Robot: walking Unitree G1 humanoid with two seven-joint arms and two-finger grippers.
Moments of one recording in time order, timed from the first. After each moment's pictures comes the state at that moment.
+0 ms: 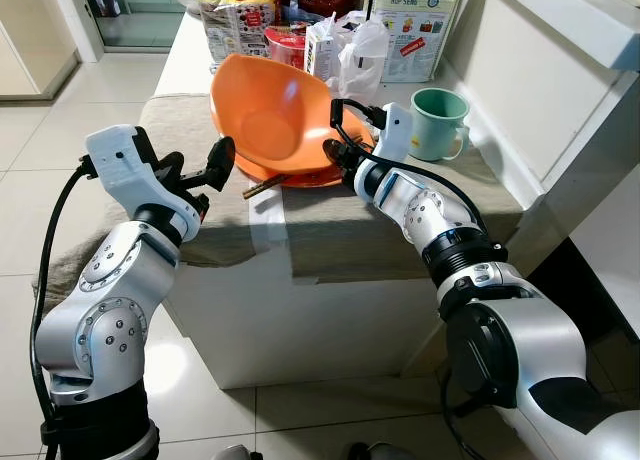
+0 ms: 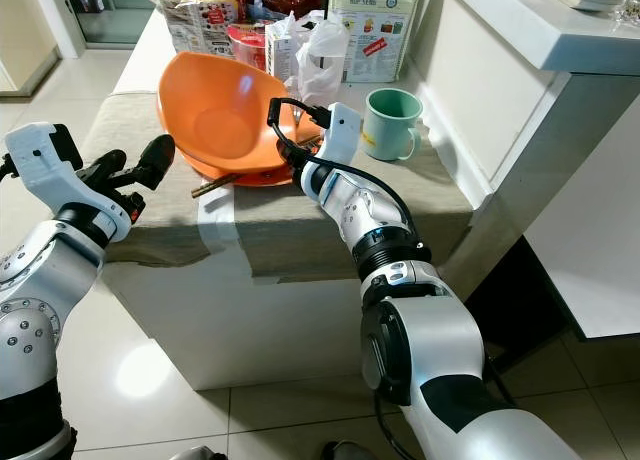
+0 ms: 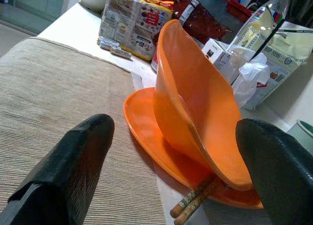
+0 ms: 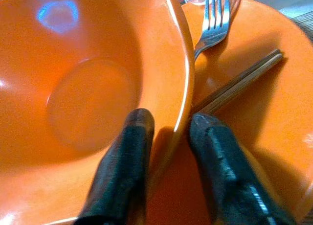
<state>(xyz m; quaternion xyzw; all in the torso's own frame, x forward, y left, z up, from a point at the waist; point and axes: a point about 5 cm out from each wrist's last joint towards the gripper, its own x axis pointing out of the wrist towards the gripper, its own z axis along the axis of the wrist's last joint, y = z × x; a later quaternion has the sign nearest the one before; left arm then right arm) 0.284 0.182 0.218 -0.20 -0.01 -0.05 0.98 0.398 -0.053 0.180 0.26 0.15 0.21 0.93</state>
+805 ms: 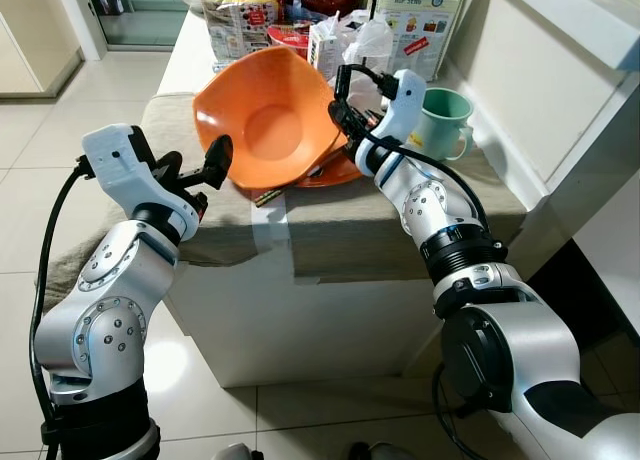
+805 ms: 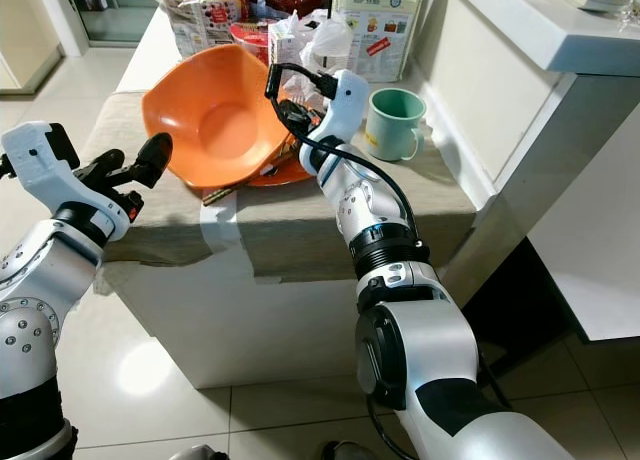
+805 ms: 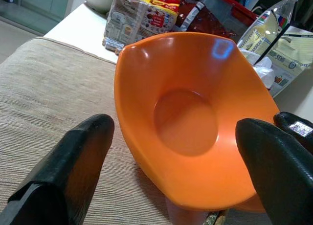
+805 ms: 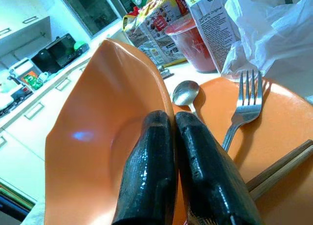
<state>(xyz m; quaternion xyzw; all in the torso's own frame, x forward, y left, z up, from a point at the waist) 0.284 0.183 0.218 -0.20 -0.01 -0.05 0.98 0.401 -0.053 0.214 0.27 0.04 0.24 0.93</state>
